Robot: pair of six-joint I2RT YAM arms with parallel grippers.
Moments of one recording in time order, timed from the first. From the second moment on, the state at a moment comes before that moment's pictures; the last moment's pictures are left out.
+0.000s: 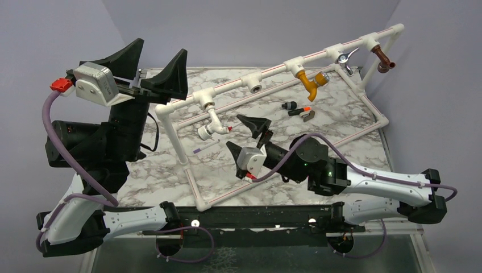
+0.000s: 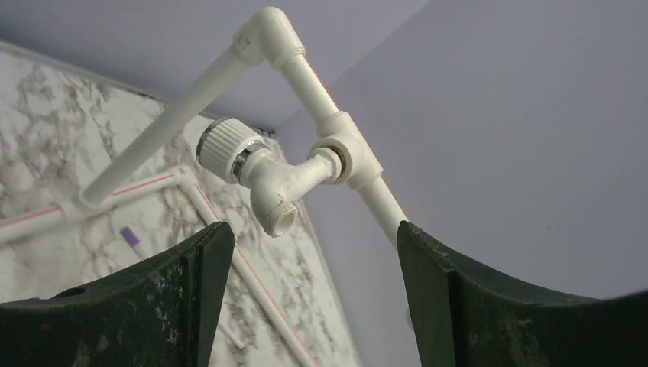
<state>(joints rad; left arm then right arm) -1.06 0.93 1.63 0.06 -0.54 0.37 1.37 1.14 1.15 0.11 0.28 -0.84</state>
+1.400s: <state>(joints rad) -1.09 0.94 1.63 0.06 -0.56 0.39 1.37 1.42 1.14 0.28 0.43 -1.89</state>
